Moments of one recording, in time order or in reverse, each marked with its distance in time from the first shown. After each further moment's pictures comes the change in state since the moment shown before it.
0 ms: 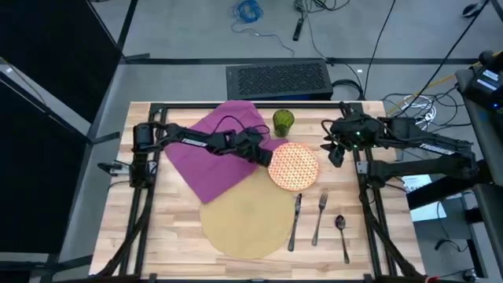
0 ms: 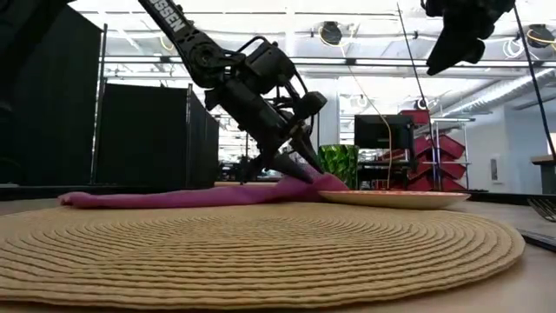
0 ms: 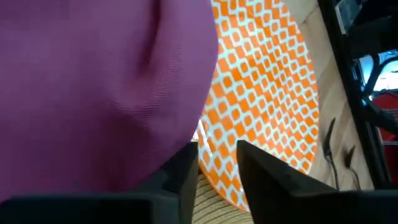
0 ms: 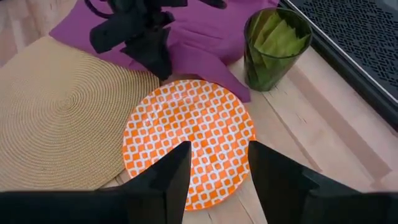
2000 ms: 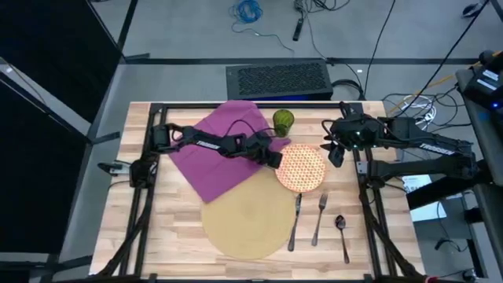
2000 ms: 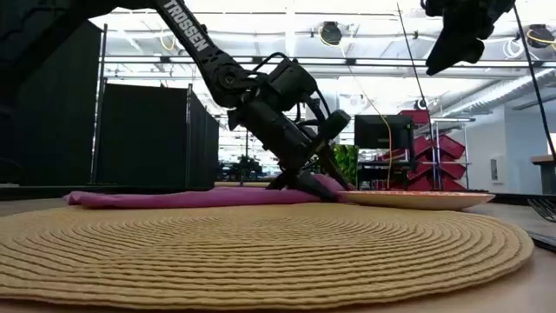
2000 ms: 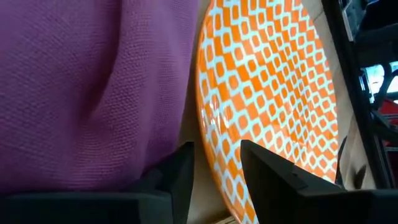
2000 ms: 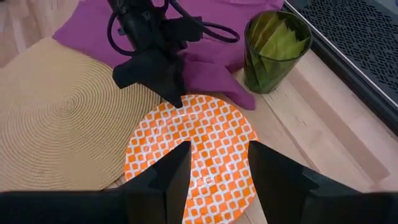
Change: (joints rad) left arm -0.022 0.180 0.138 0.068 -0.012 -0.019; right arm -0.001 0.000 0.000 0.013 0.001 -0.008
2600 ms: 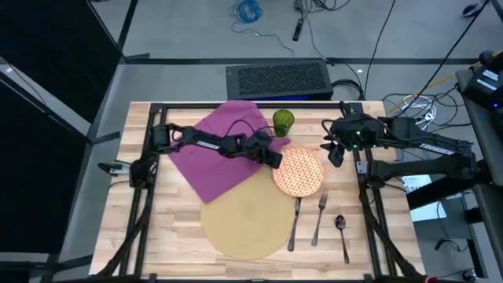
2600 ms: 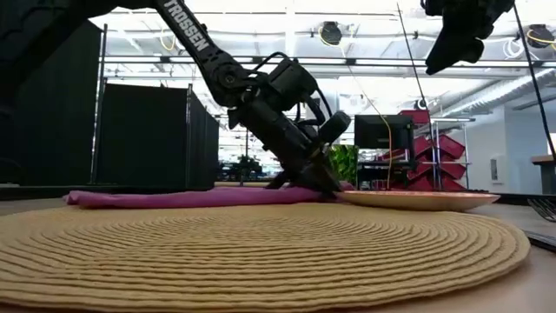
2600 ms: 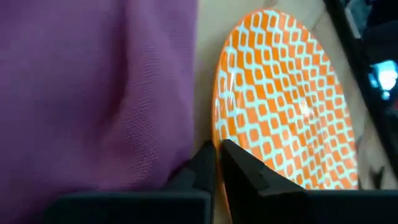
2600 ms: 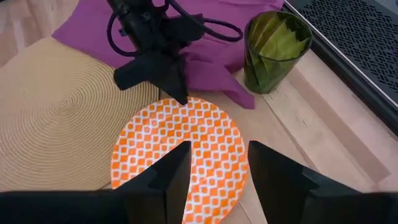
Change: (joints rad) left arm -0.001 0.000 0.003 0.032 -0.015 0.071; right arm 0.000 0.000 0.000 -0.006 0.000 -0.002
